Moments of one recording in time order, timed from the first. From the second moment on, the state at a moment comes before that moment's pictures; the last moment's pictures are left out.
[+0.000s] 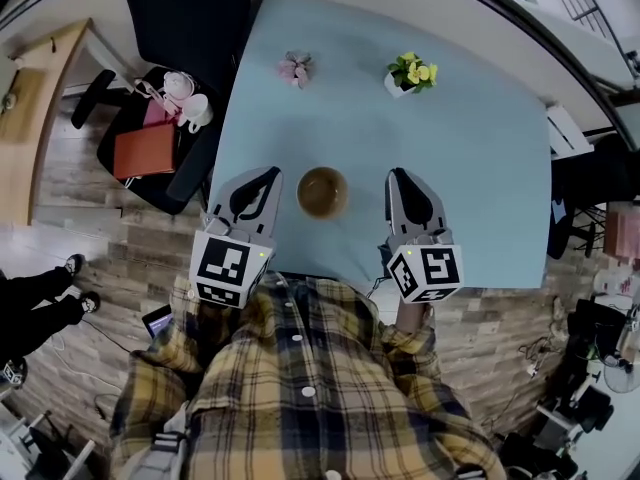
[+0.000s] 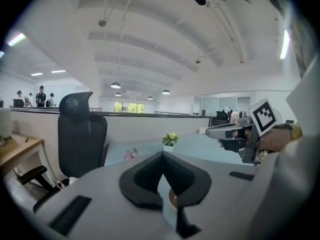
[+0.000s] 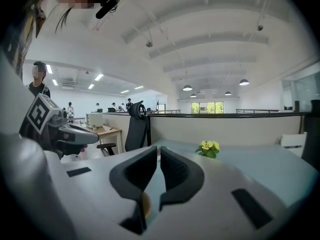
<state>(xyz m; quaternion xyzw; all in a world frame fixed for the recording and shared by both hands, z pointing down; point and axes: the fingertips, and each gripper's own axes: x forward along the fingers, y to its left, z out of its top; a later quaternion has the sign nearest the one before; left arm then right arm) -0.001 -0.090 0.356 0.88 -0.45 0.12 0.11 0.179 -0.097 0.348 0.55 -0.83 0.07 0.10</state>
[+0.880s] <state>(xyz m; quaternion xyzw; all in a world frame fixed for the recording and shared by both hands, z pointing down) -0.009 -0.085 0.369 0.87 -0.46 0.13 0.13 0.200 -0.072 0.355 0.57 -0.81 0.10 0.09</state>
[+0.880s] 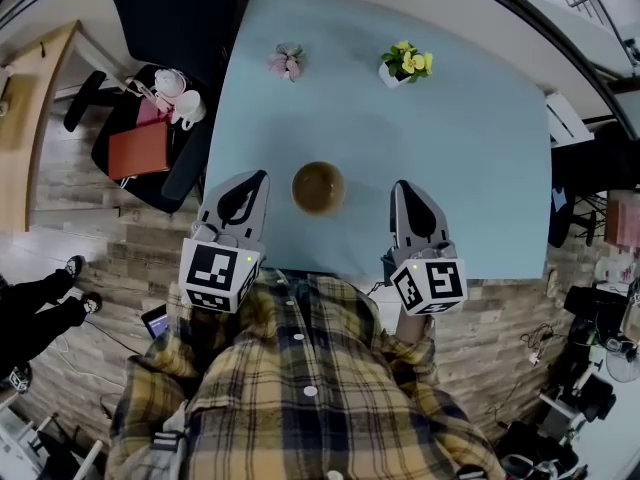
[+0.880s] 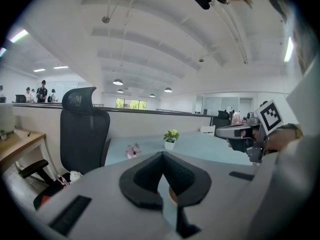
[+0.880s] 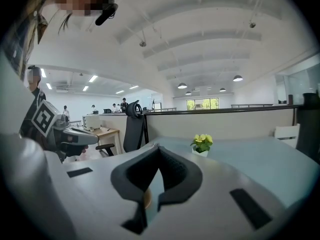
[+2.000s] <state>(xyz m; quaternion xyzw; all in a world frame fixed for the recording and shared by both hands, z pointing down) -0.014 -0.083 0.371 0.87 -0.46 0.13 0.13 0.193 -0.068 0.358 0.56 -0.82 0.11 0.09</state>
